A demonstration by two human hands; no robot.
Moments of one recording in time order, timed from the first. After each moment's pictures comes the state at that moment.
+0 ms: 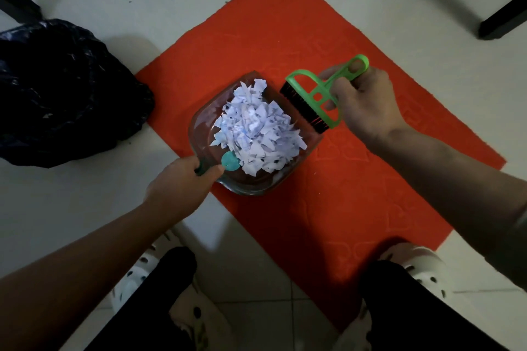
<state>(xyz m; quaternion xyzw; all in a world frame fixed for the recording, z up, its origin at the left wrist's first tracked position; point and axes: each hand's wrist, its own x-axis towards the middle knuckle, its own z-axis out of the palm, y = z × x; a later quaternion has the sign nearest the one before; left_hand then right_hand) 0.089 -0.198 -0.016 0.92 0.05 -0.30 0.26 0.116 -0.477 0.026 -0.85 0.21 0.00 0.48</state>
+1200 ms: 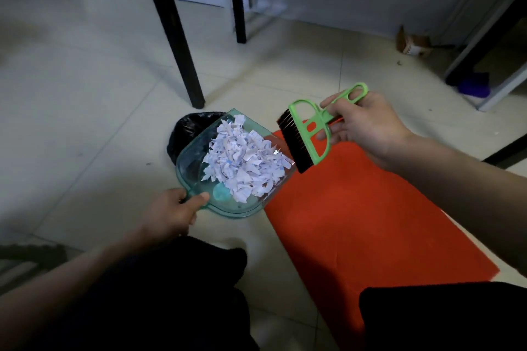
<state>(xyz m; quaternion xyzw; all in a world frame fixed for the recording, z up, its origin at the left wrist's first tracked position) -0.007 -0.041 0.146 0.86 0.20 -0.13 0.45 0.086 -0.340 0.263 -0.78 0.04 0.06 0.62</state>
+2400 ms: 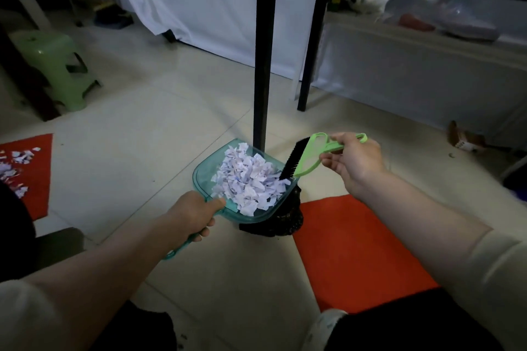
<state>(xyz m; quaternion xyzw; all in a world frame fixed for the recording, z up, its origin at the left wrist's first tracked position) 0.005 0.070 0.235 0.78 0.31 -0.12 0.53 0.119 -0.170 0.319 -0.67 0.14 0.03 0.73</state>
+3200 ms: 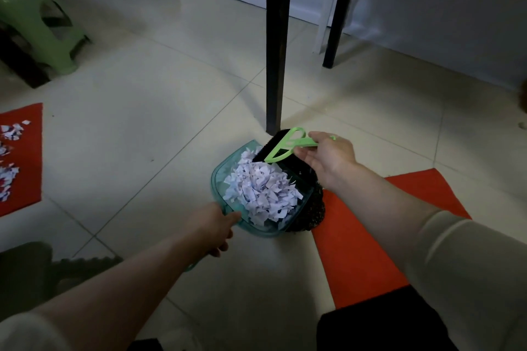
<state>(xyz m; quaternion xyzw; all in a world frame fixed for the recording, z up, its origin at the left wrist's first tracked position) 0.088 0.066 0.147 0.78 0.34 -0.22 0.47 0.244 -0.095 0.195 -0.60 0.24 0.17 0.74</state>
